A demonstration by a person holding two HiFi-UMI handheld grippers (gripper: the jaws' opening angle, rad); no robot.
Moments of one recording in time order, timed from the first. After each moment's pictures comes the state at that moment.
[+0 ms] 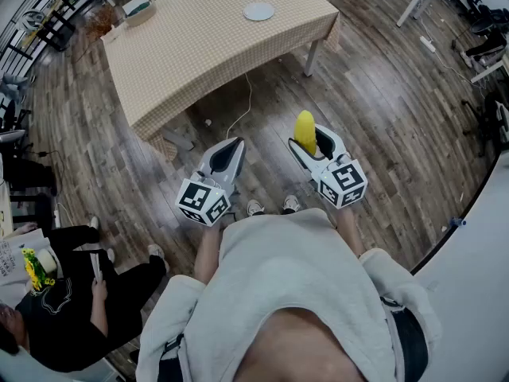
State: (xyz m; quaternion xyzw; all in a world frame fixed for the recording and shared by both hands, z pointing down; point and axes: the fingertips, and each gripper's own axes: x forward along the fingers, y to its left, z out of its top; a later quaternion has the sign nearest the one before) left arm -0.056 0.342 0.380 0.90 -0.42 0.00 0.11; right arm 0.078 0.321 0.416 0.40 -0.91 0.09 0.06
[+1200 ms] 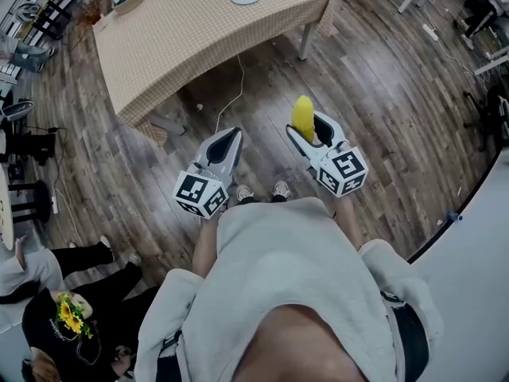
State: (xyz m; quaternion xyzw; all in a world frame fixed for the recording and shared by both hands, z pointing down) left arm 0.011 0.343 0.394 0.89 -0.44 0.01 0.12; right arm 0.142 0.313 0.427 0.38 -0.92 0.11 0.05
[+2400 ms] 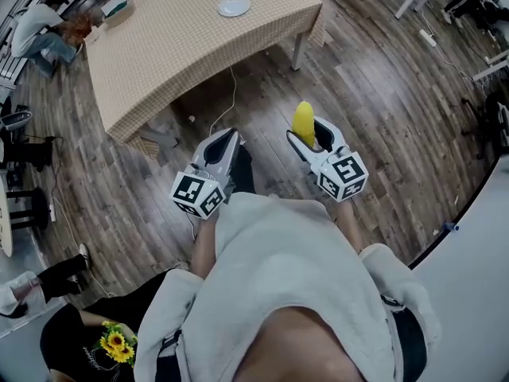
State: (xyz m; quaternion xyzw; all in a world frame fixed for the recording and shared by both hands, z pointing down) left arm 0.060 0.274 0.401 0.89 -0.44 0.00 0.12; right arm 0.201 0.255 0.438 0.38 -0.92 0.11 0.05
